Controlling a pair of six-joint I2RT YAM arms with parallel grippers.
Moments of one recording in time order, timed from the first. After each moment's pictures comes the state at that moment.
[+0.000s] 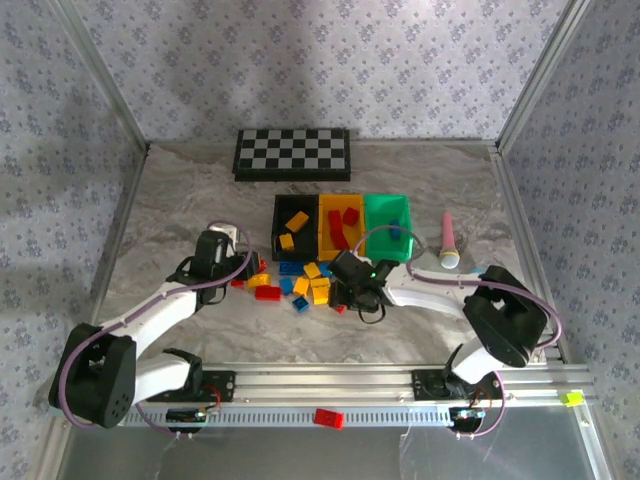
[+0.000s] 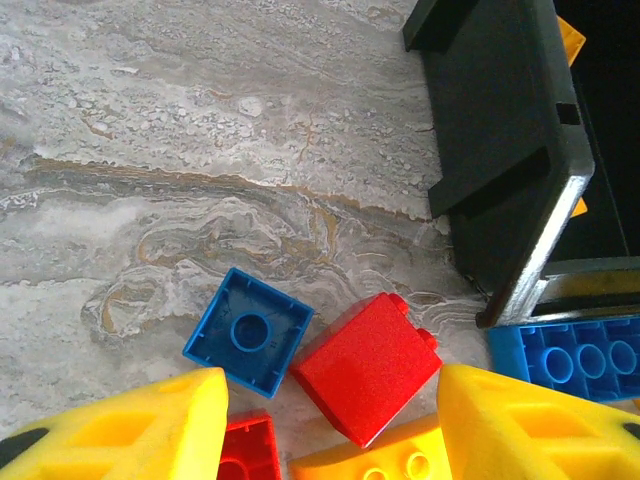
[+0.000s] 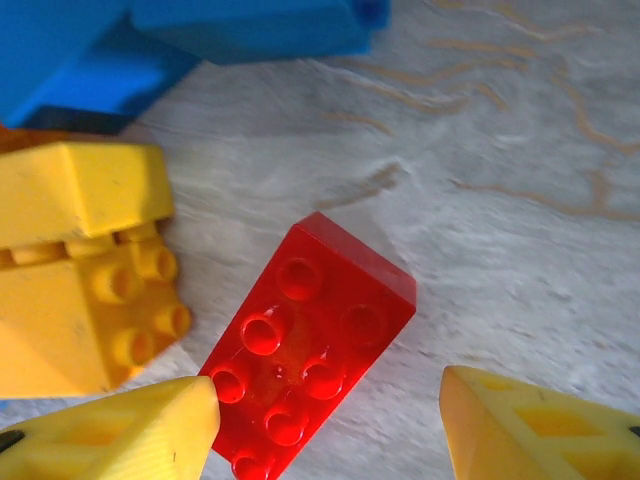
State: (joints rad) left arm -0.36 1.16 0.49 -0.09 0.01 -0.36; right arm 0.92 1.56 0.84 -0.50 0.07 0.95
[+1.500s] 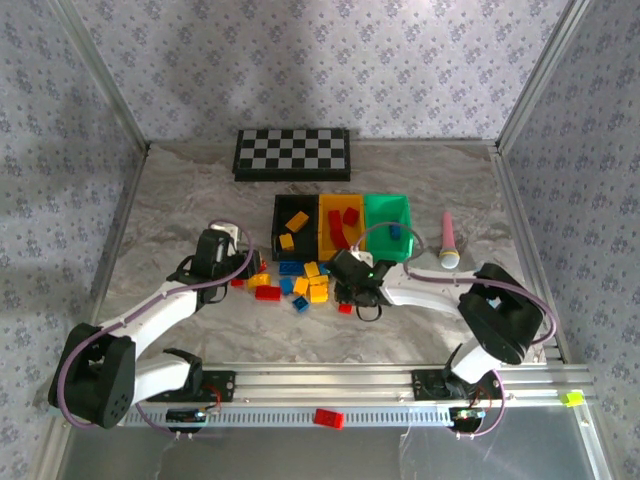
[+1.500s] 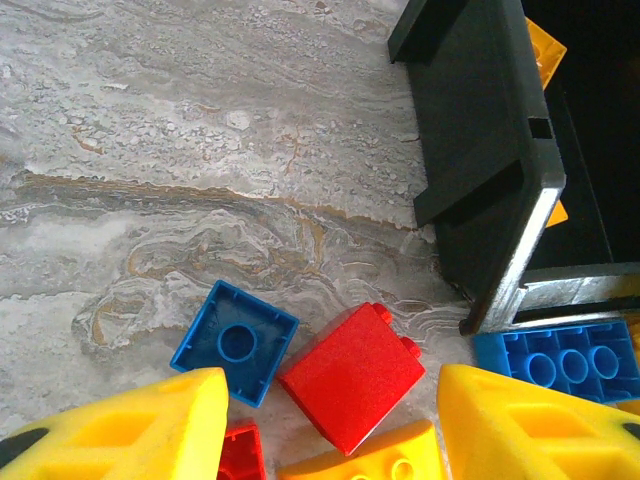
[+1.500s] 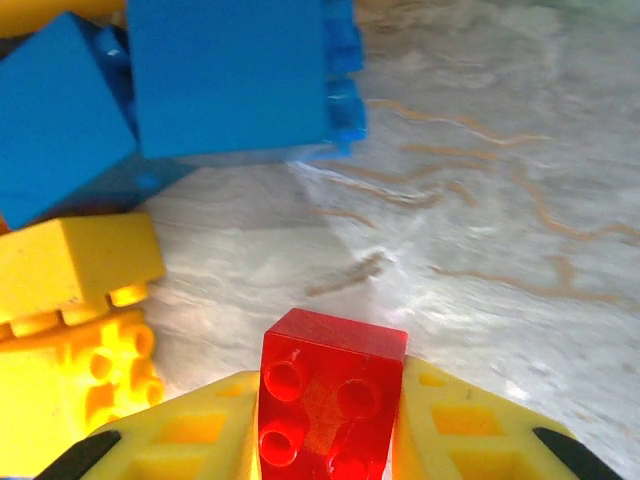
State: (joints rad) left arm -0.37 1.16 0.50 -0.09 0.01 -0.36; right arm 0.91 1.55 0.84 -0.47 0.18 0.98
